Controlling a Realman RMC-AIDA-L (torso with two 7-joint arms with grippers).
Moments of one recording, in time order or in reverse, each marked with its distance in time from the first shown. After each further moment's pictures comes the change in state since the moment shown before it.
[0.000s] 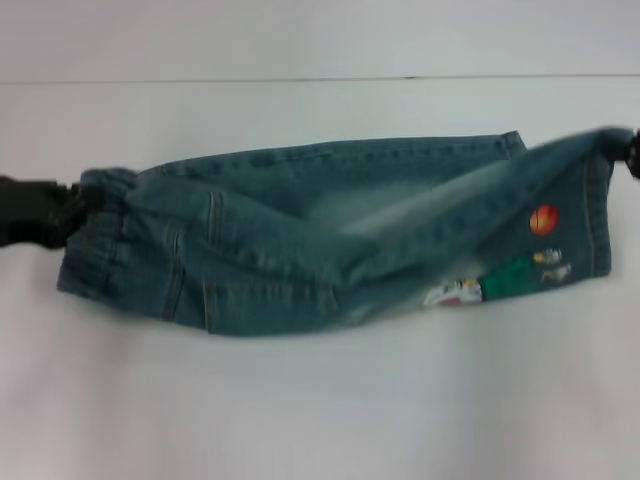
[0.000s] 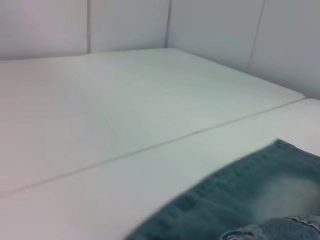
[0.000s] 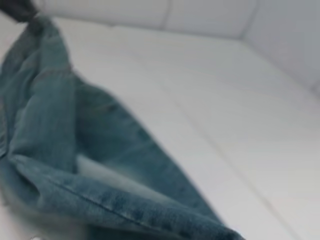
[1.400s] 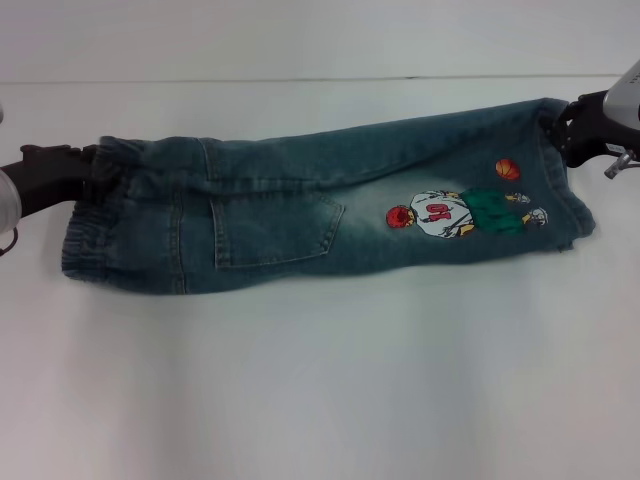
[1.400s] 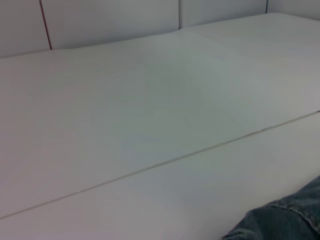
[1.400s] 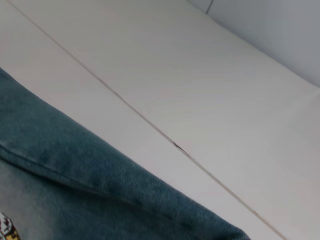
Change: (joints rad) left arm -0.083 0.002 0.289 -0.217 -0.046 -0.622 -0.029; right arm 0.191 -0.003 -0.260 0.539 0.026 0.854 0.010
